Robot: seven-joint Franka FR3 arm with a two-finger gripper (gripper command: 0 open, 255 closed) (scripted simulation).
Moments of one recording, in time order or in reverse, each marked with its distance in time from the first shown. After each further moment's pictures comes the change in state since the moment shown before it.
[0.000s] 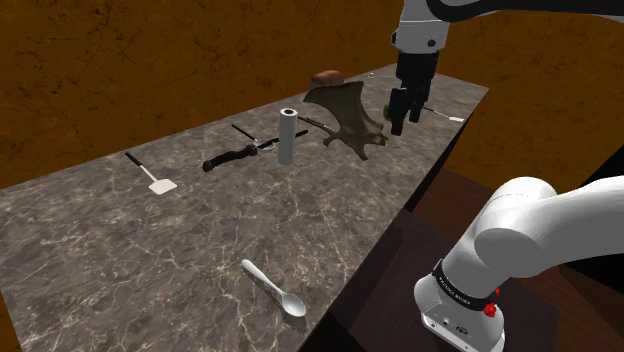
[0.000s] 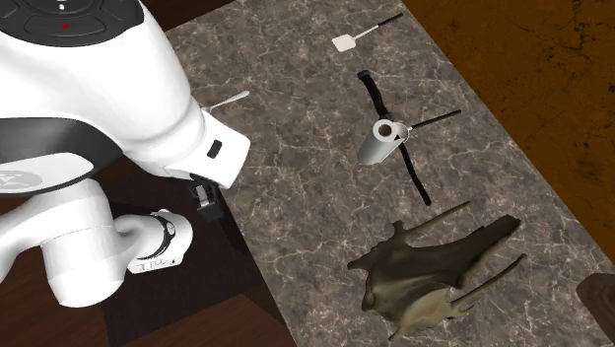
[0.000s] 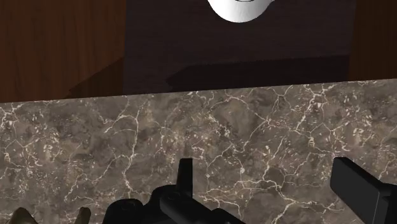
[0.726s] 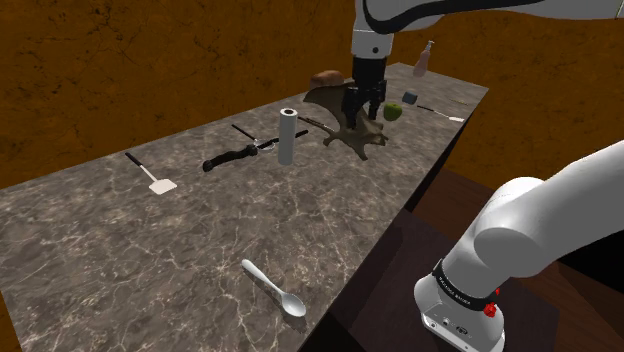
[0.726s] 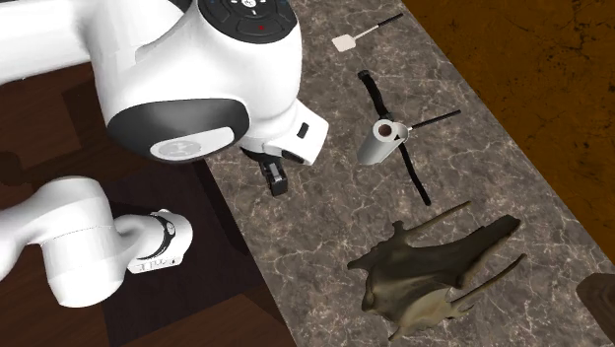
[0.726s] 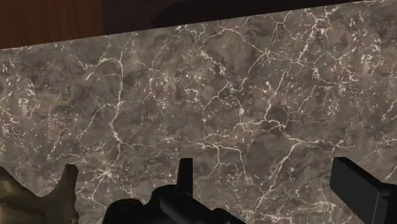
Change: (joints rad) arm -0.007 0.320 -0.005 0.137 0.035 0.219 0.055
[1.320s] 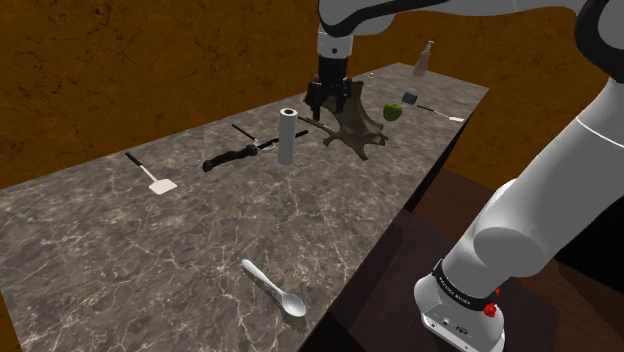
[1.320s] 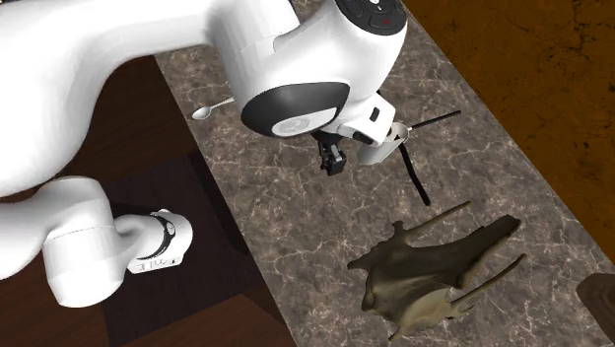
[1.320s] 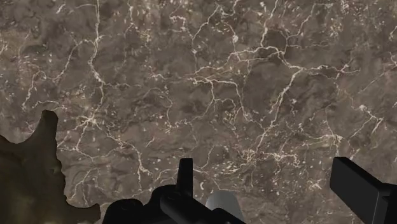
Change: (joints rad) arm -0.005 0.328 -0.007 0.253 0.038 0.113 0.041
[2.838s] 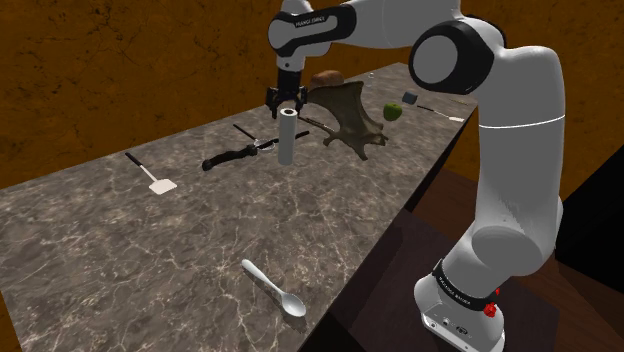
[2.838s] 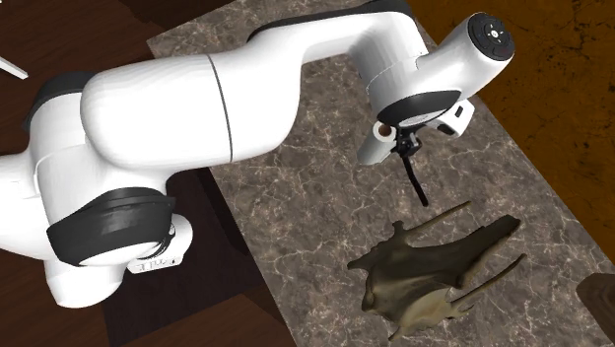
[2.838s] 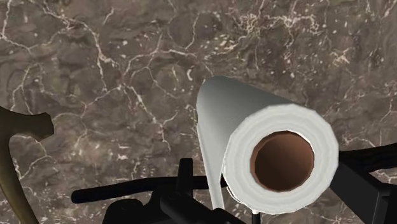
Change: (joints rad) arm -0.025 0.616 -0.010 0.617 0.075 0.065 0.049
